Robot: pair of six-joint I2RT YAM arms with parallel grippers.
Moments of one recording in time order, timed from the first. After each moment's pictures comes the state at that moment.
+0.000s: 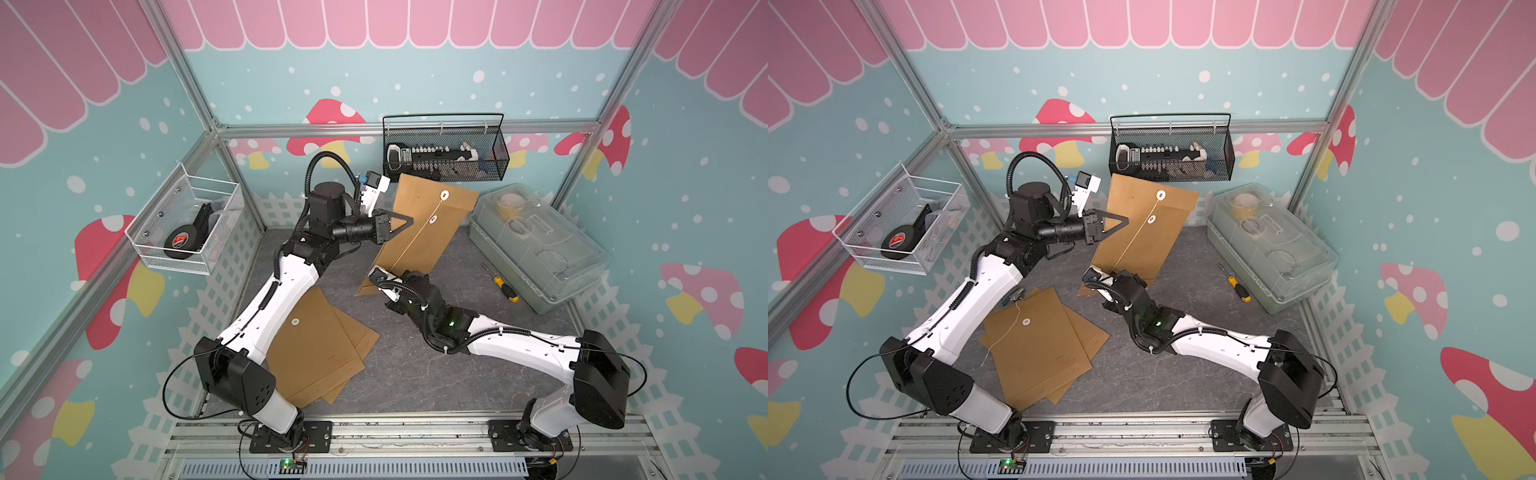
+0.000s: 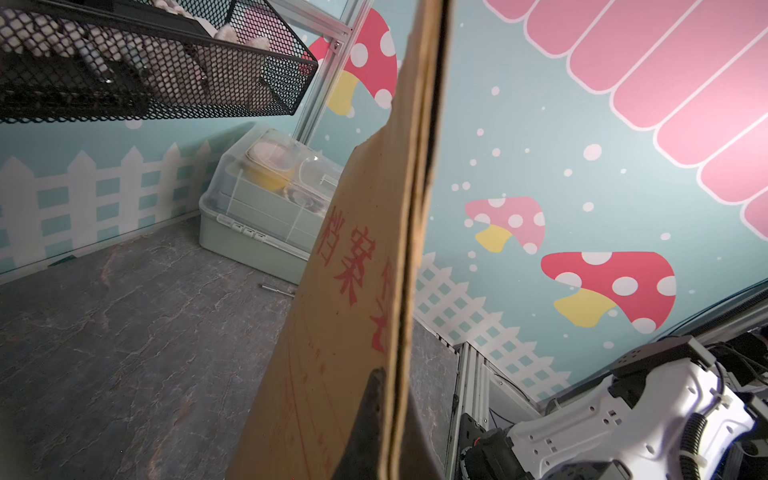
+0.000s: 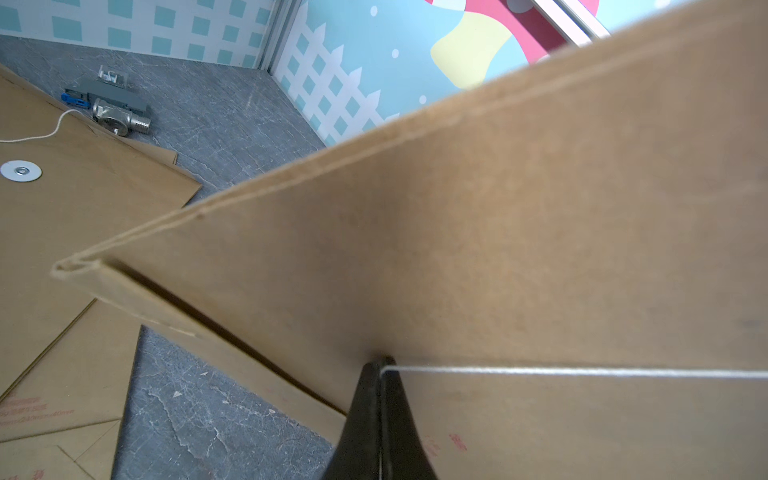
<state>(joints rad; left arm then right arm) -0.39 1.58 1.66 -0.27 0.86 -0.39 1.00 1.54 1.11 0.14 0.51 -0.51</state>
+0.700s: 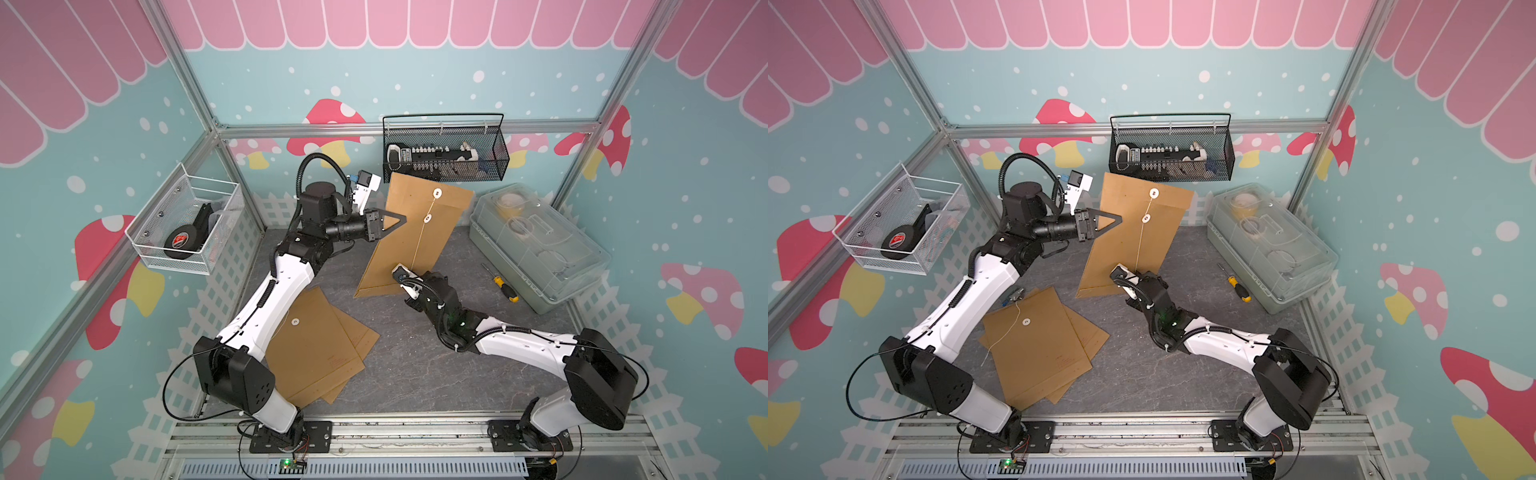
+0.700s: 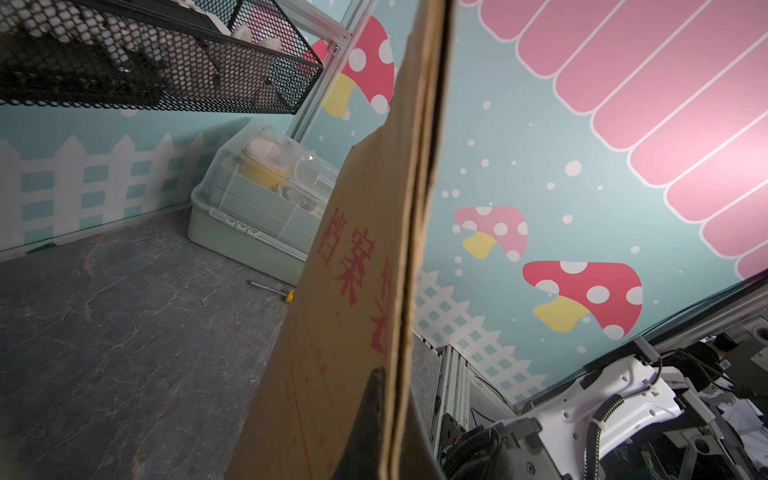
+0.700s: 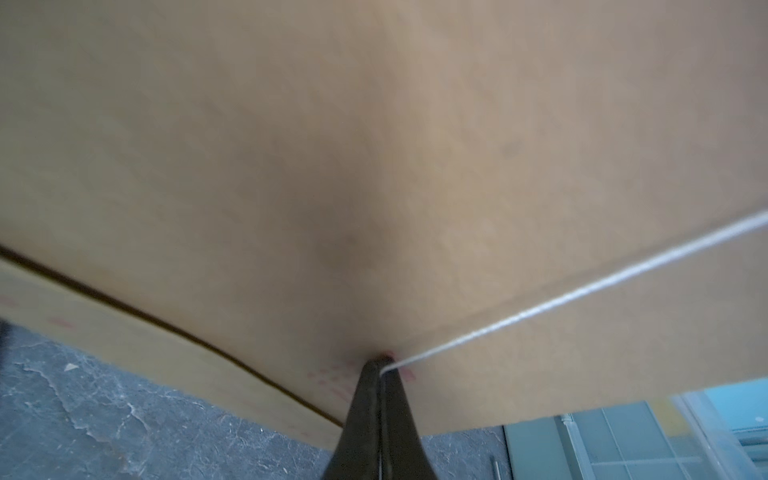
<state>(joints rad) -0.31 1.58 1.62 -0.19 0.93 -0.49 0.85 1.50 0.88 0.33 0.46 -0.51</state>
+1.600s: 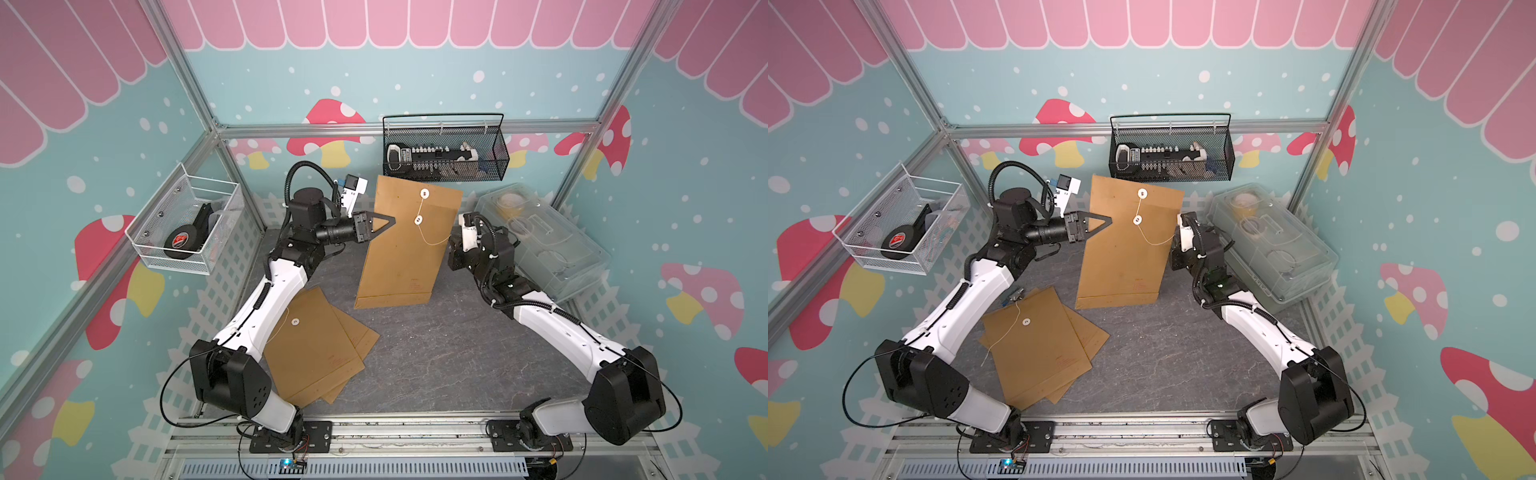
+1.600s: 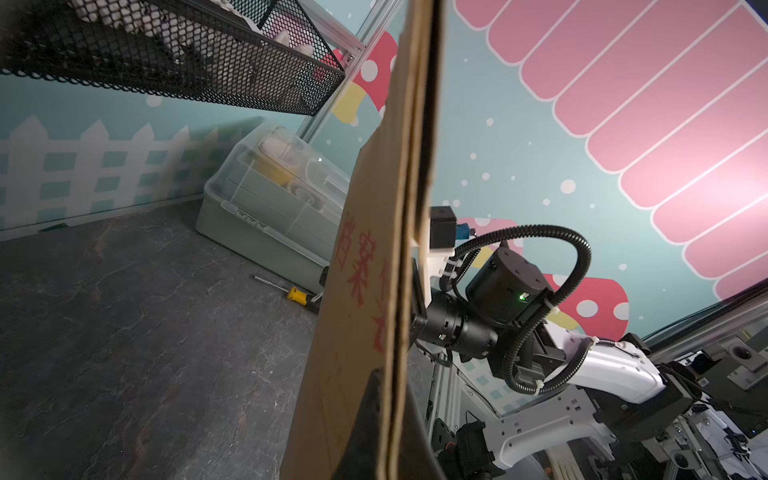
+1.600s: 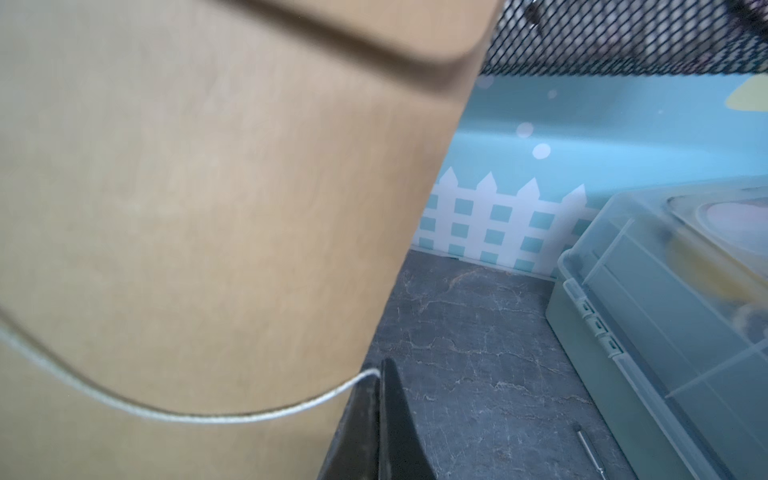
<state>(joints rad) -0.26 1.54 1.51 -0.09 0.99 -0.56 0.43 1.40 1.10 0.08 0.04 0.10</state>
